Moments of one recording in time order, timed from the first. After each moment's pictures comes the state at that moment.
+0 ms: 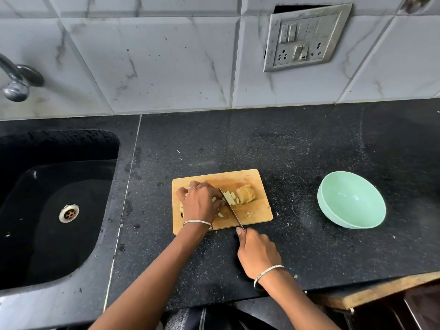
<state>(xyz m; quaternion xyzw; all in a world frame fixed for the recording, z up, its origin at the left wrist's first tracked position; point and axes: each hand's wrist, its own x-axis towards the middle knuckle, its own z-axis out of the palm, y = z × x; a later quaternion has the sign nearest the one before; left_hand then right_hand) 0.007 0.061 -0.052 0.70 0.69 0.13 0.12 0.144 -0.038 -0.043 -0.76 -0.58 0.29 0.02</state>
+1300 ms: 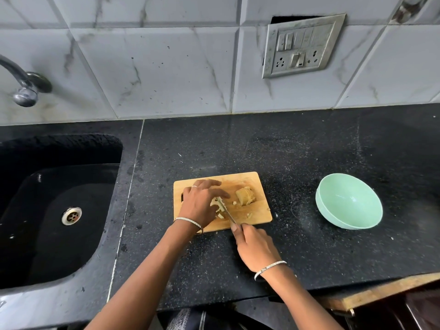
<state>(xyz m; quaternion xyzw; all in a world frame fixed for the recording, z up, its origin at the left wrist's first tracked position) -0.010 0.062 -0.039 0.79 0.58 0.11 0.15 0.150 -0.030 -0.040 -0.70 -0.63 0.33 0.07</state>
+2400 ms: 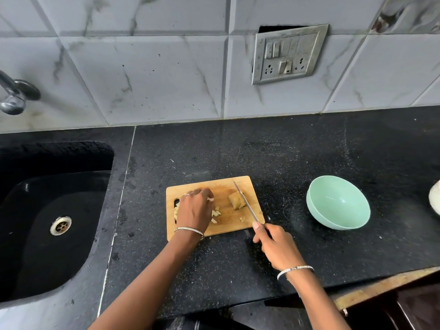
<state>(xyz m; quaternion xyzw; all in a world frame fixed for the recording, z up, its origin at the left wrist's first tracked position) 0.004 0.059 -0.057 0.73 0.63 0.23 0.12 0.211 -0.031 -0.041 -0.73 -0.53 0.38 0.20</state>
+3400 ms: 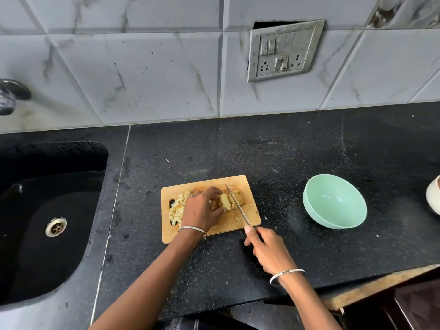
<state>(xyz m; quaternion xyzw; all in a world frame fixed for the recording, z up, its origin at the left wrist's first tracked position) 0.022 0.066 -0.067 0.73 0.59 0.25 0.21 0.204 -0.034 -0.050 -0.72 -0.51 0.42 0.21</state>
